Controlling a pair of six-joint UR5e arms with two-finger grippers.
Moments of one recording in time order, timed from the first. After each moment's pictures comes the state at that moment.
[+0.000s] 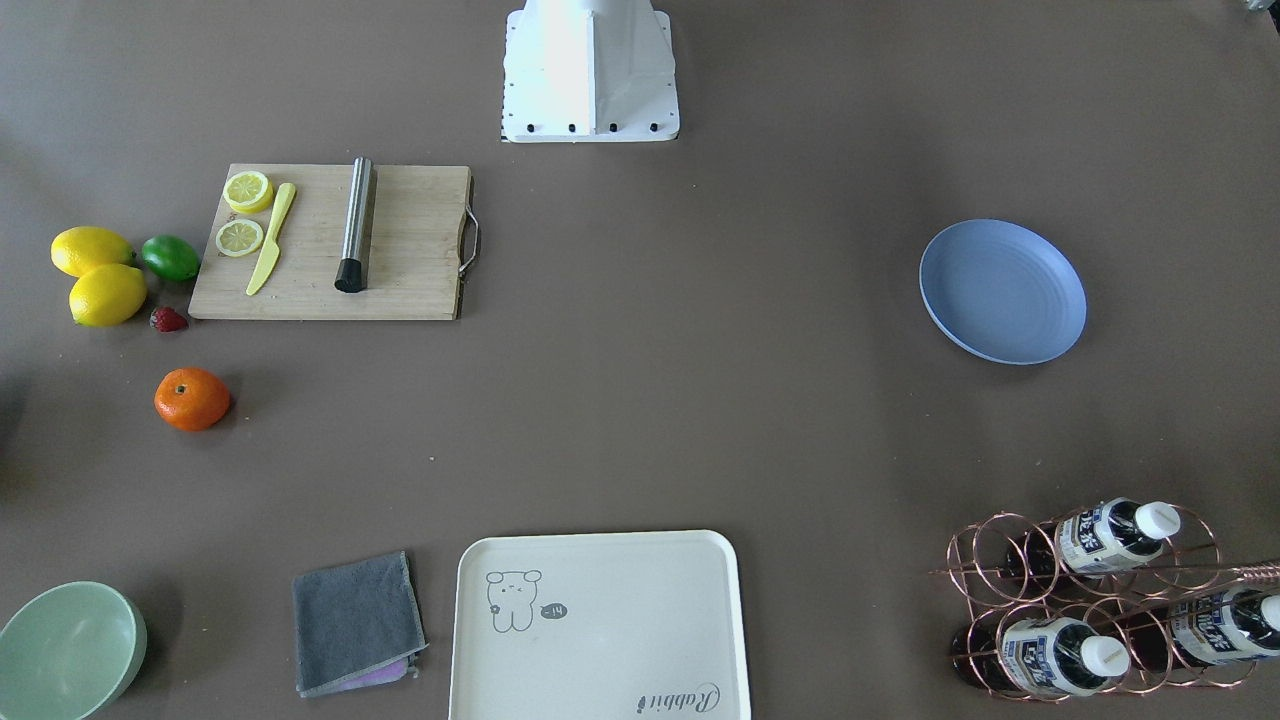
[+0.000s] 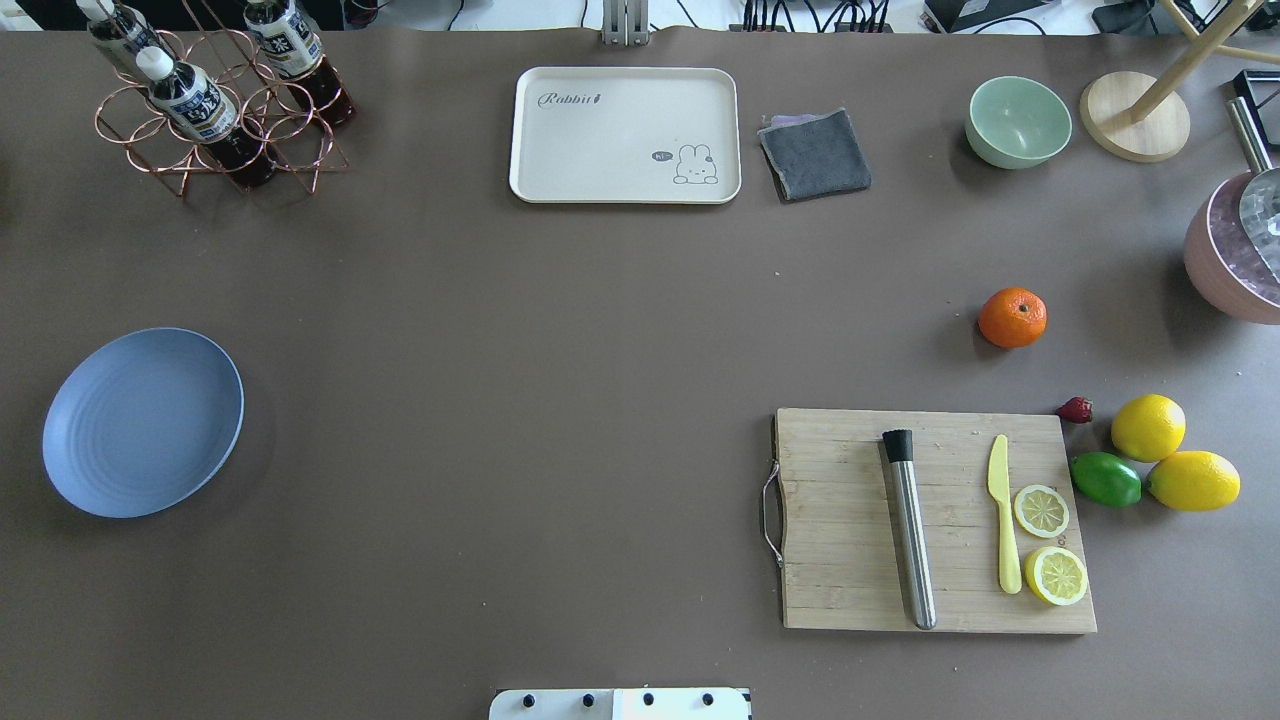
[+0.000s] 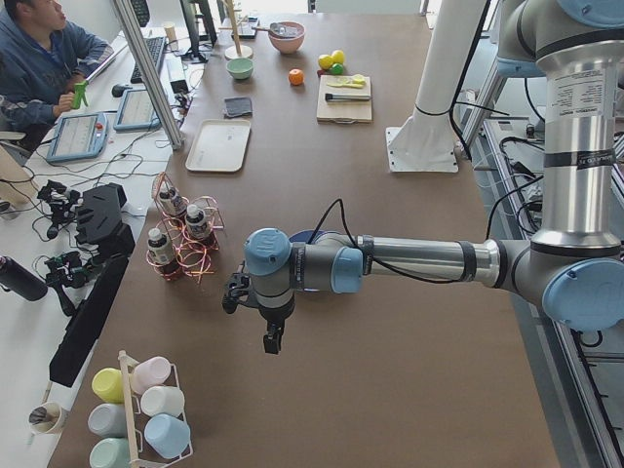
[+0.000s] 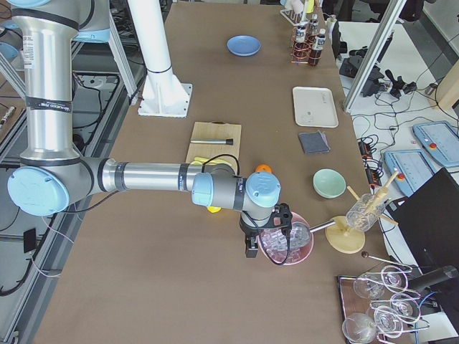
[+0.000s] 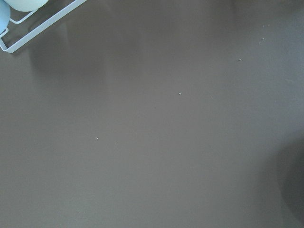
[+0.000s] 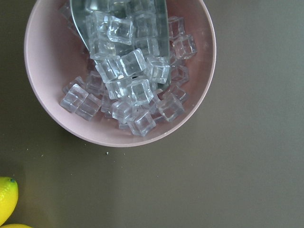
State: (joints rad) left arm -1.54 -1.49 -1.68 -1.59 -2.30 0.06; right arm 1.58 -1.62 1.64 -1.66 2.33 -0.12
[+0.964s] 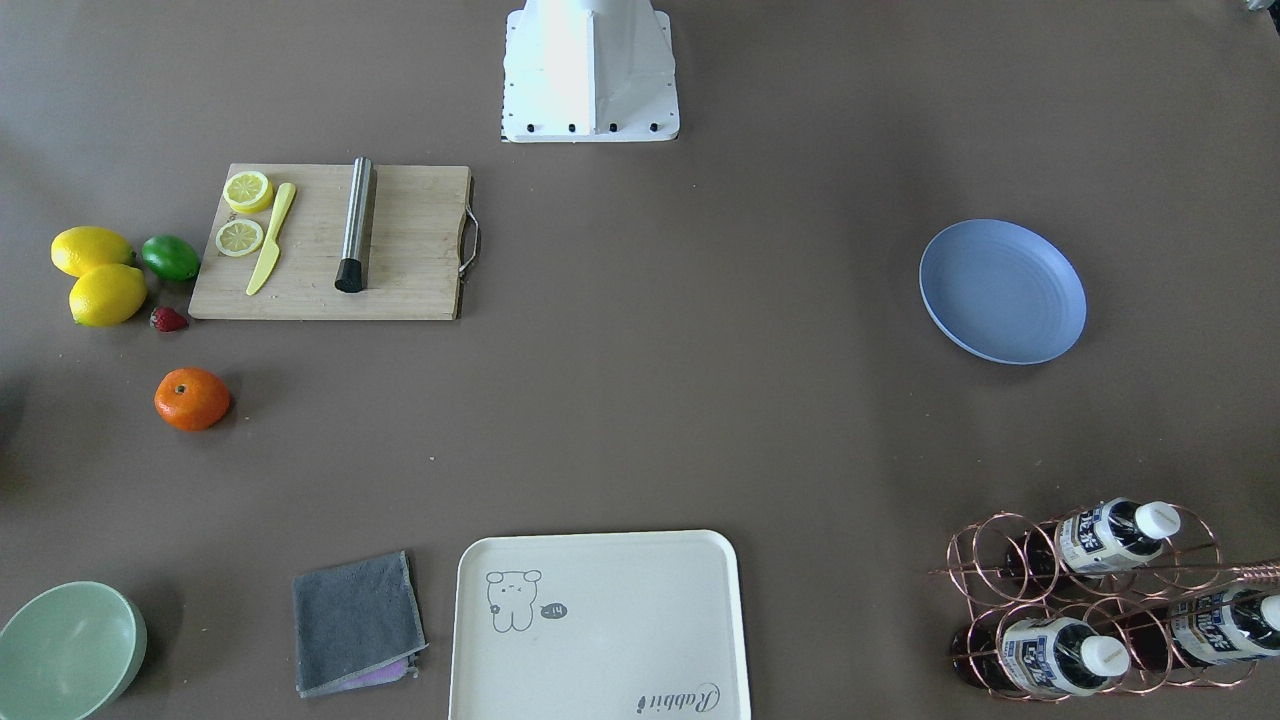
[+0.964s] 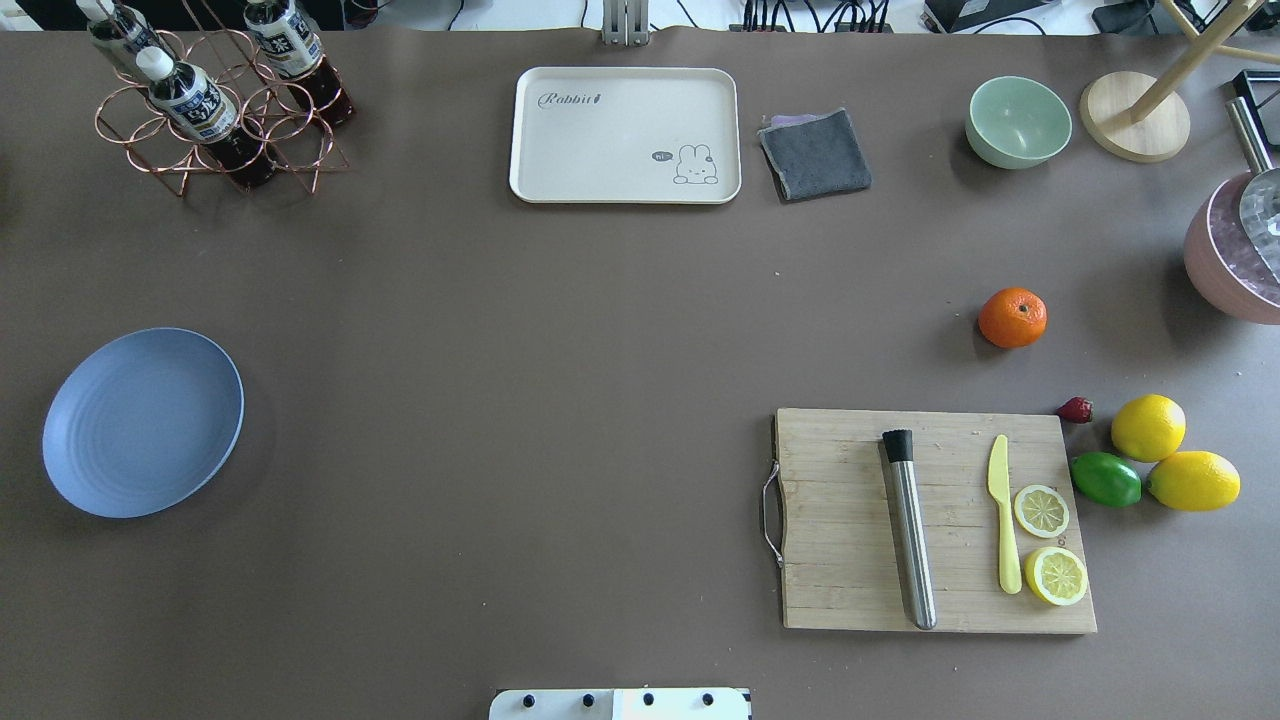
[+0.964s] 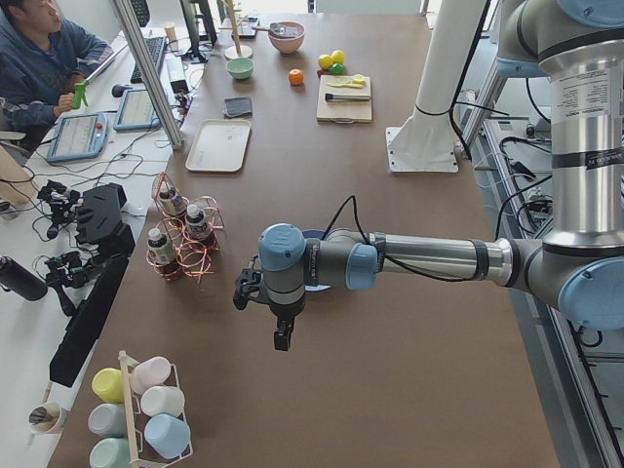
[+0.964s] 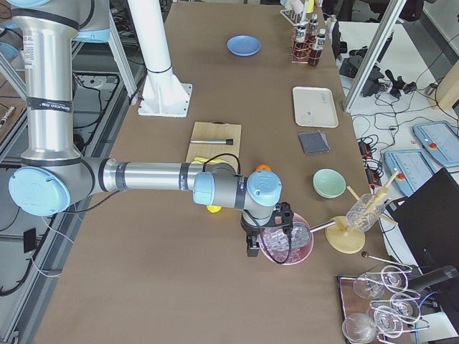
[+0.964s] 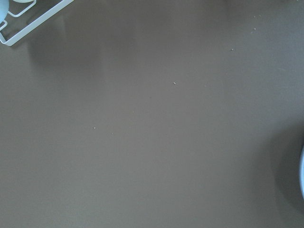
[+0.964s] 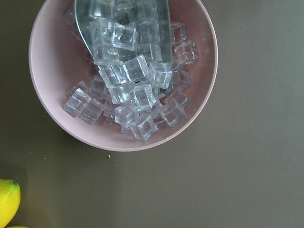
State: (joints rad) left arm -1.54 -1.45 -1.75 -1.59 -2.30 0.06; right arm 1.58 -1.61 1.64 -1.66 2.33 -0.12
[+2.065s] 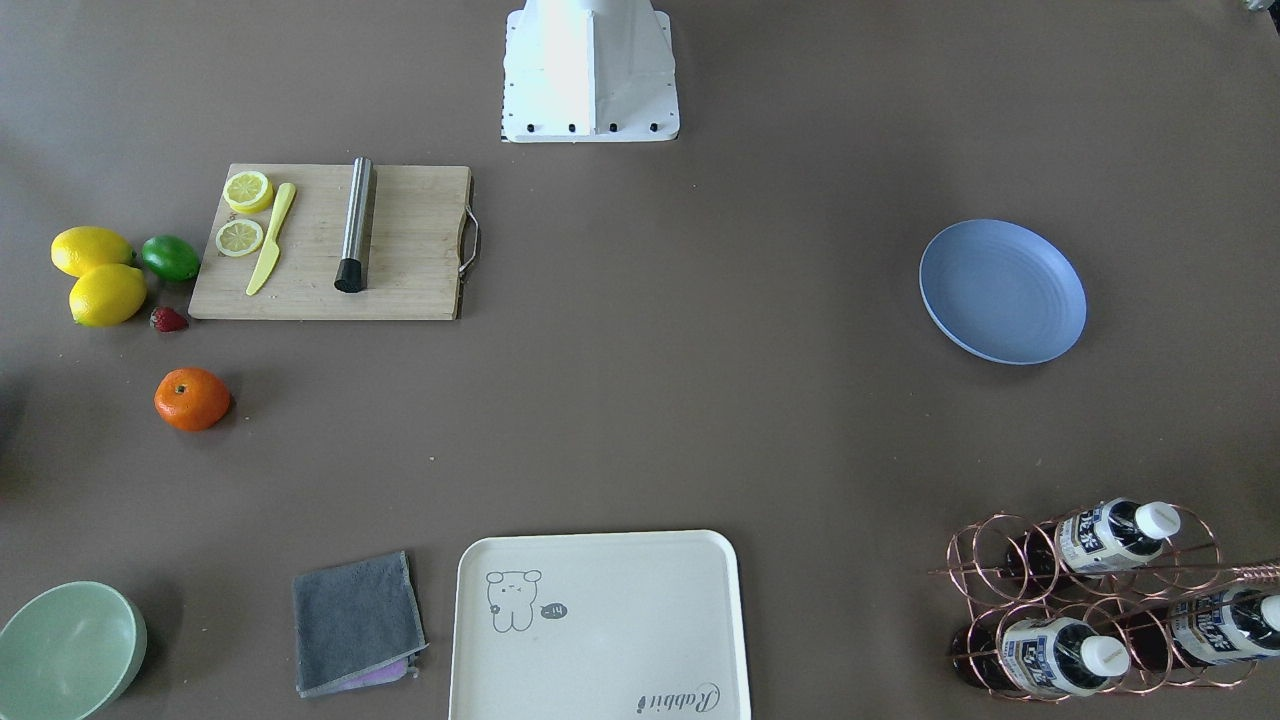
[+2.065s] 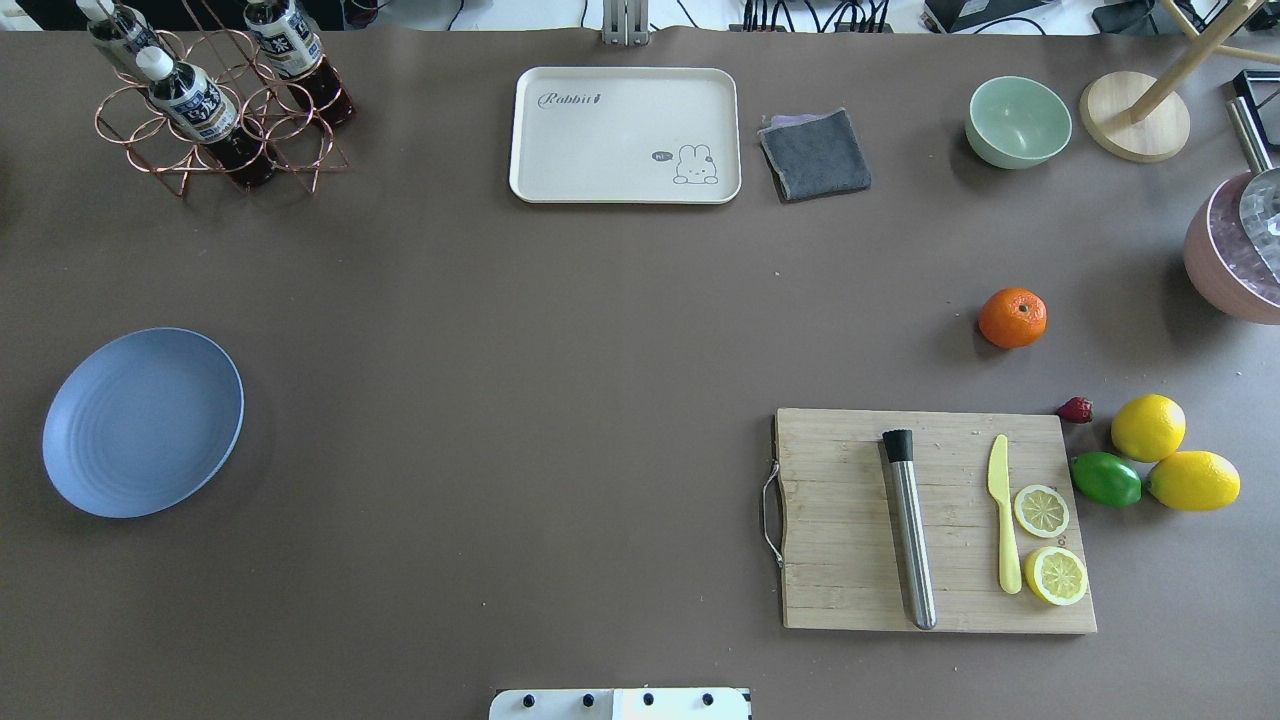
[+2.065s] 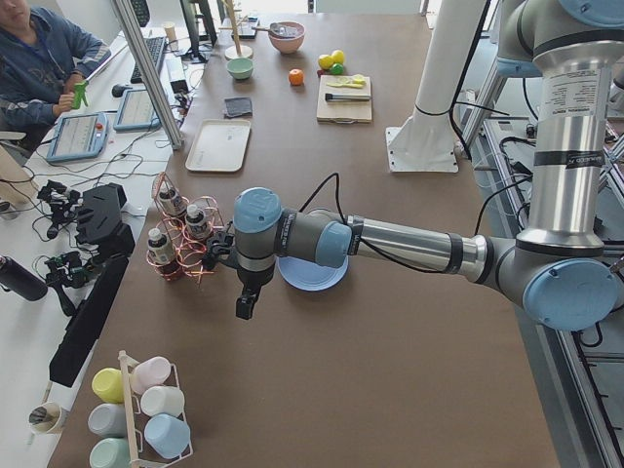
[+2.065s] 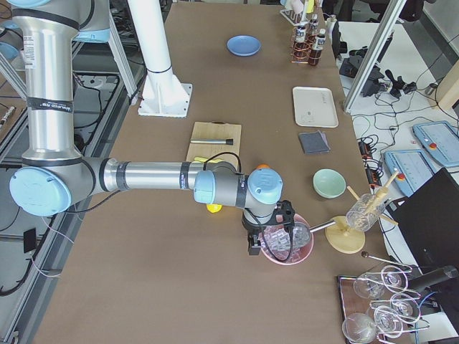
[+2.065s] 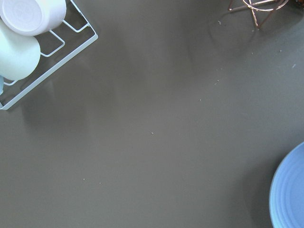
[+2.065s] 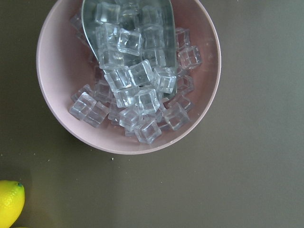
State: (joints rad) left arm -1.55 -1.57 -1.73 -1.67 -2.30 0.05; right arm 1.58 -1.61 1.66 -1.66 2.33 -0.12
